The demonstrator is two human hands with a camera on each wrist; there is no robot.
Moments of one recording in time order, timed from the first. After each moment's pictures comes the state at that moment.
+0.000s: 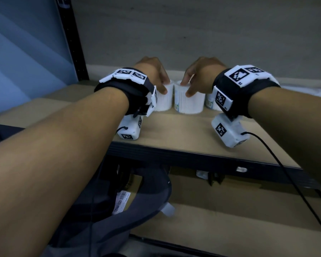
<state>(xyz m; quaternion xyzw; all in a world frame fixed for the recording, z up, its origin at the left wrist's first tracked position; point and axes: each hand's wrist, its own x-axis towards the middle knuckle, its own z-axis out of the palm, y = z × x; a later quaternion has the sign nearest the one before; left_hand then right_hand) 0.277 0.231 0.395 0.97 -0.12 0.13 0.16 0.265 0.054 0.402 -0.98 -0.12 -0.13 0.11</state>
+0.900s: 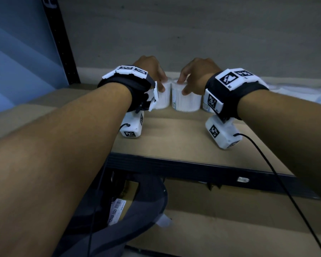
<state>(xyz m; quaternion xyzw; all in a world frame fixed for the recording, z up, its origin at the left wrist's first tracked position) 0.322 0.220 0.388 0.97 -0.11 0.14 0.17 0.294 0.049 0.392 -0.97 -0.10 -0.15 0.14</state>
